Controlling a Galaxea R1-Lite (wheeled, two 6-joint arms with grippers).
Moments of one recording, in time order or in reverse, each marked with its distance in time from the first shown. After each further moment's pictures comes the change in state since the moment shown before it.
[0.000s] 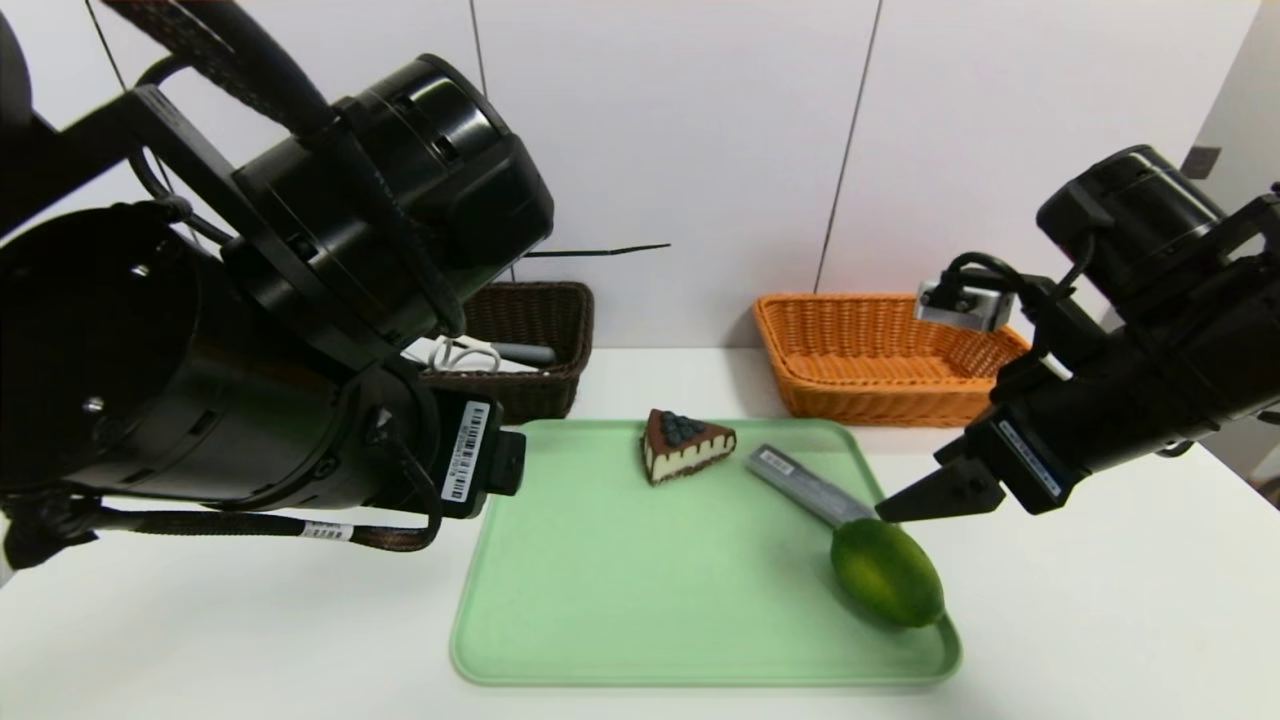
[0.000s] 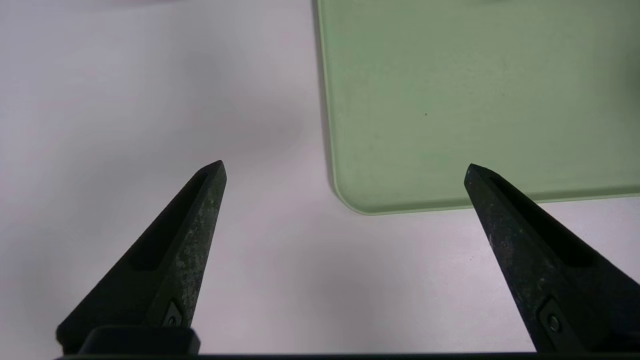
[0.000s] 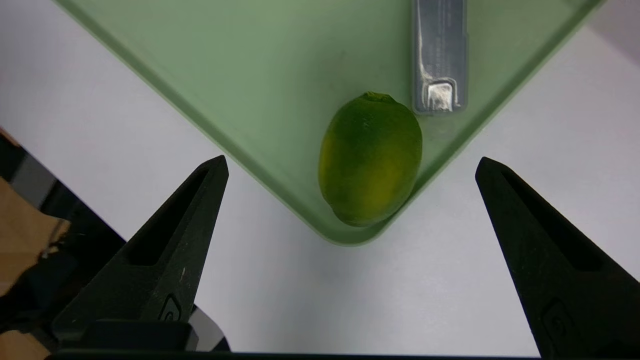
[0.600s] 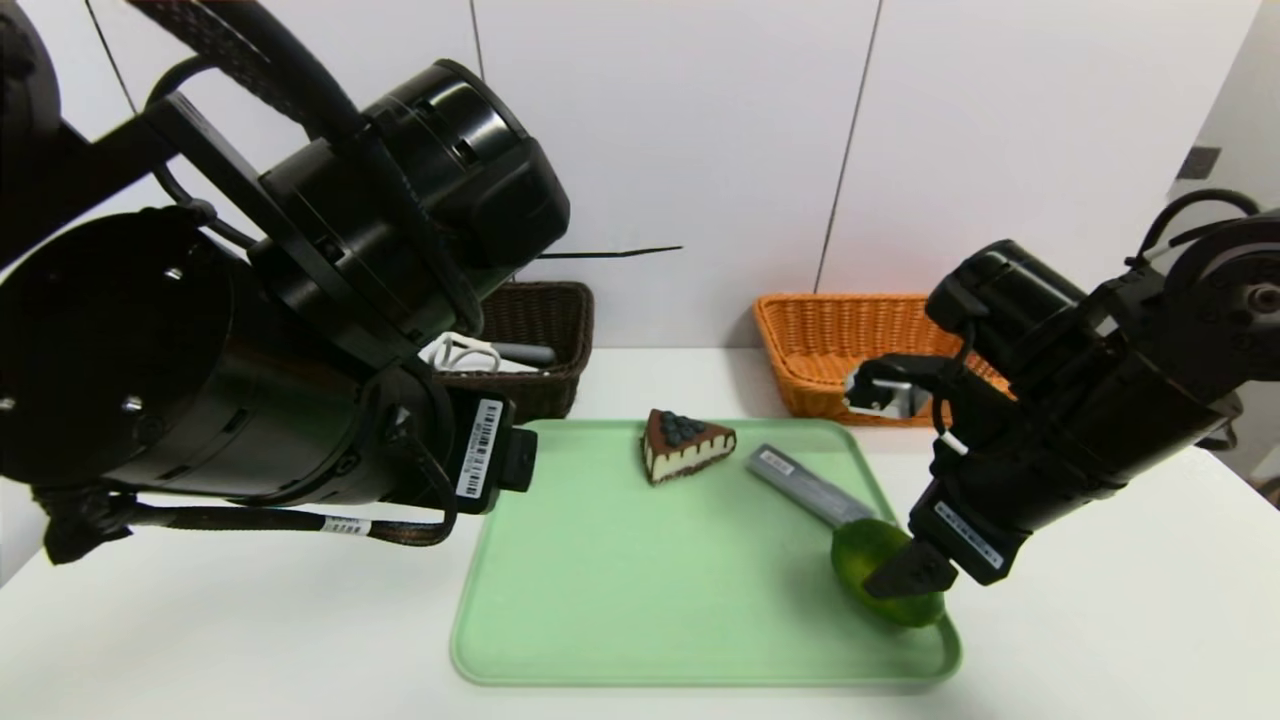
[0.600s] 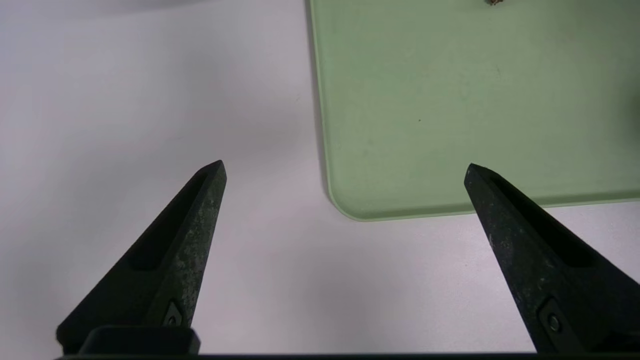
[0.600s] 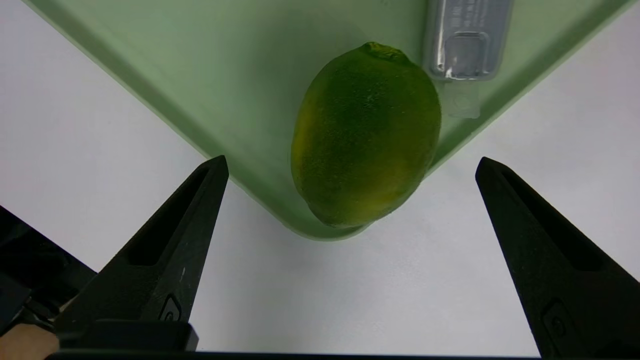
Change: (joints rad) left arm 0.000 0.011 0.000 -0.021 0.000 0.009; right arm 0.091 0.095 0.071 -0.006 -0.158 -0.063
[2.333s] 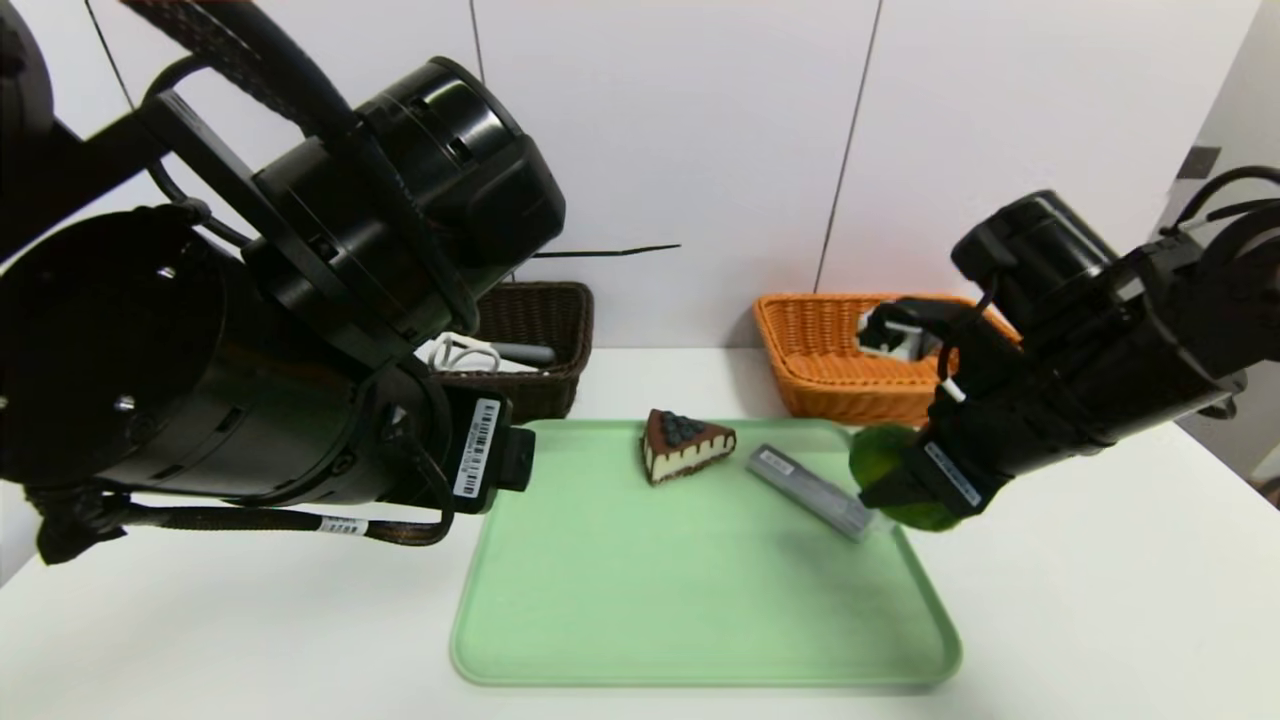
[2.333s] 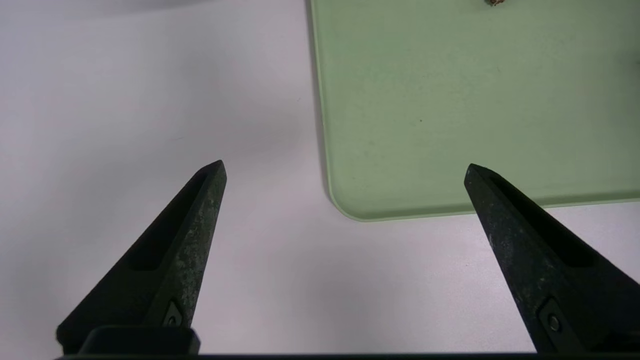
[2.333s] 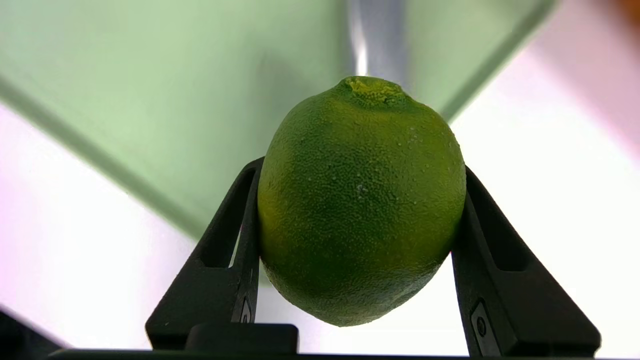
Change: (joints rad) left arm 0.001 -0.004 0.003 -0.001 0.000 0.000; right arm -0.046 -0.026 -0.016 -0.162 -0.048 0.021
